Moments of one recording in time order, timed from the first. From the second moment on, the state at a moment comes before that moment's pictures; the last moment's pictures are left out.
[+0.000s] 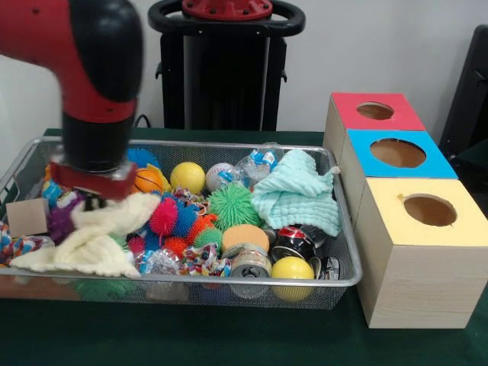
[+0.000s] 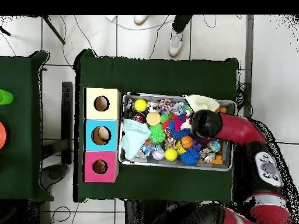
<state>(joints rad) -0.55 -0.42 0.02 1.38 -0.31 0.52 1.71</state>
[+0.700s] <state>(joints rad) -0.84 -0.43 0.17 1.50 -0.48 0.33 1.71</state>
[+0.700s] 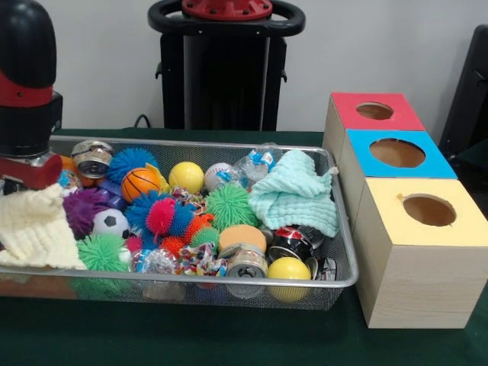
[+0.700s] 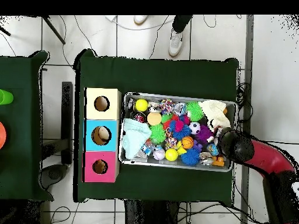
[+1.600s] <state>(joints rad) -0.88 -0.48 0.22 1.56 -0.63 0.29 1.71</state>
